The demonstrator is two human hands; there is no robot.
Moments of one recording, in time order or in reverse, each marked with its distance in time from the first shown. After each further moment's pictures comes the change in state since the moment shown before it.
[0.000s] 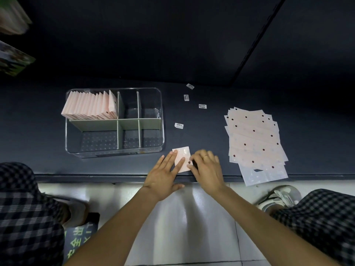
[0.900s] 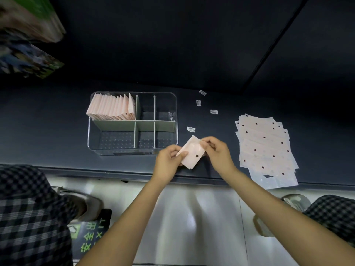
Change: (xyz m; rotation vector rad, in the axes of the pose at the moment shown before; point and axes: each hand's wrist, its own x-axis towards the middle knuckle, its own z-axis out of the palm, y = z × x) left_hand -0.012 -0.001 -0.065 -1.464 0.462 -0.384; right_hand 0.043 -0.022 -0.051 1.080 -0.055 0.349
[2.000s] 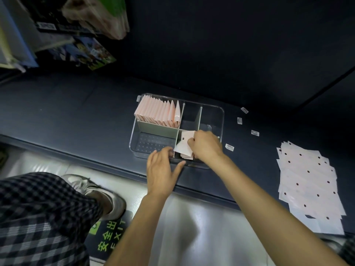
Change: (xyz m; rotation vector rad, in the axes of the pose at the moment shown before) left_hand 0.003 -0.037 -0.106 0.732 0.485 0.293; right_hand 0.065 -0.084 0.146 -1.008 -0.225 -0.063
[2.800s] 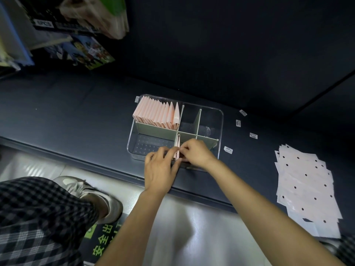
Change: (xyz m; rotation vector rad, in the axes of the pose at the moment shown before) left_hand 0.014 -0.006 0.003 0.199 0.015 0.111; right_hand 0.007 0.002 0.022 0.320 -0.246 -0.067
